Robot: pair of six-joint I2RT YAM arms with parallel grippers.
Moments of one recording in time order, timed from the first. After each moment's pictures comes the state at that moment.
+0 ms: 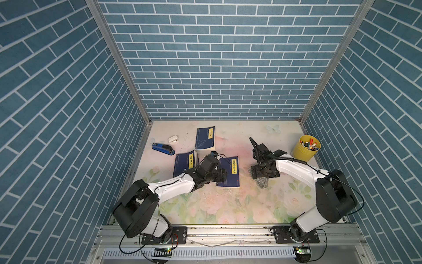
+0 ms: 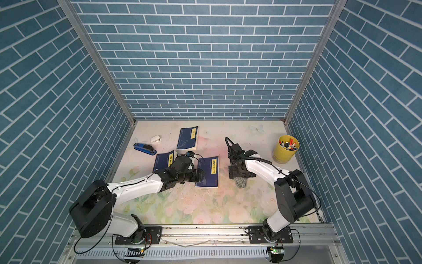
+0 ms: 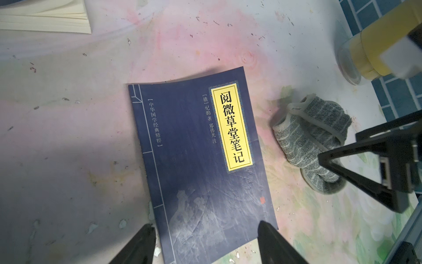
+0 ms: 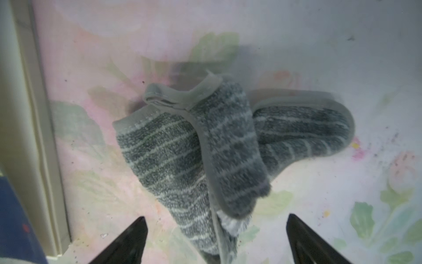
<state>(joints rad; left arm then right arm) -0.75 1.46 0.74 -0.07 0.04 -0.57 0.56 1.60 1.02 -0.83 0.15 0.42</state>
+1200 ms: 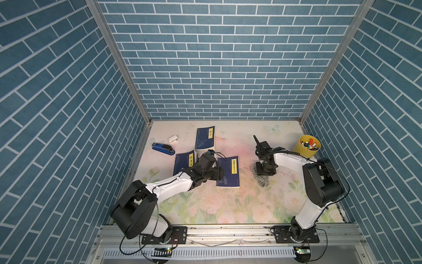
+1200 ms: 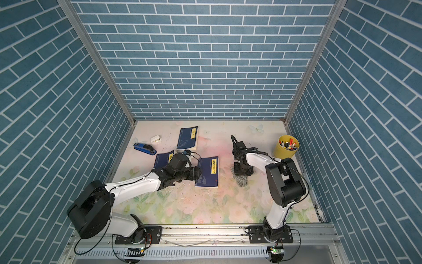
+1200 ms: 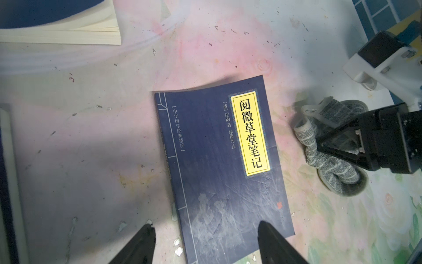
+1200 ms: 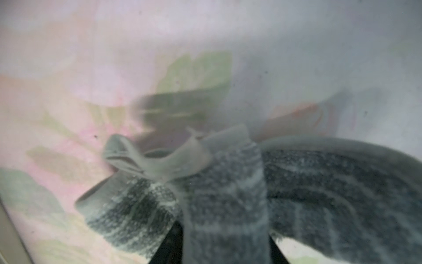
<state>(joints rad) -0.70 1.43 0.74 -0.10 0.03 -0.53 0.43 1.75 1.05 -0.73 0.01 0.39</state>
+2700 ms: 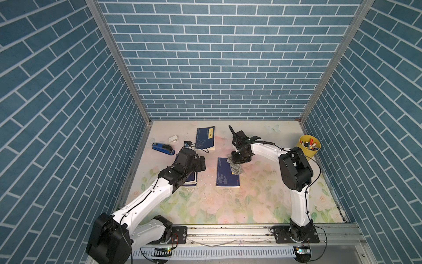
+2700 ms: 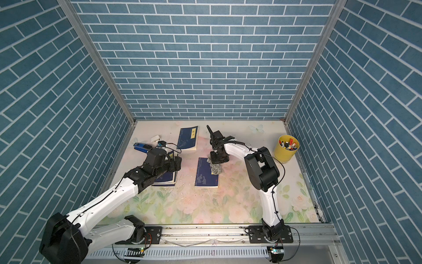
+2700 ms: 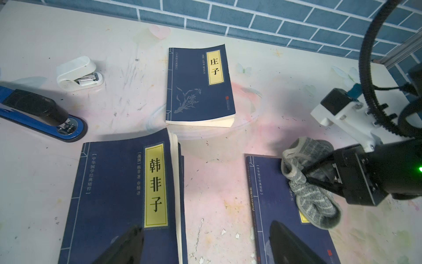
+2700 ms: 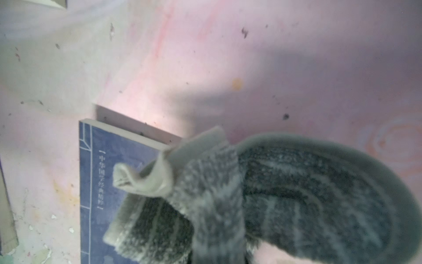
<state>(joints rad) -0.49 1.12 0.74 -0.31 -0.19 -0.44 0.65 2.07 1.51 -0.73 -0.14 0.35</state>
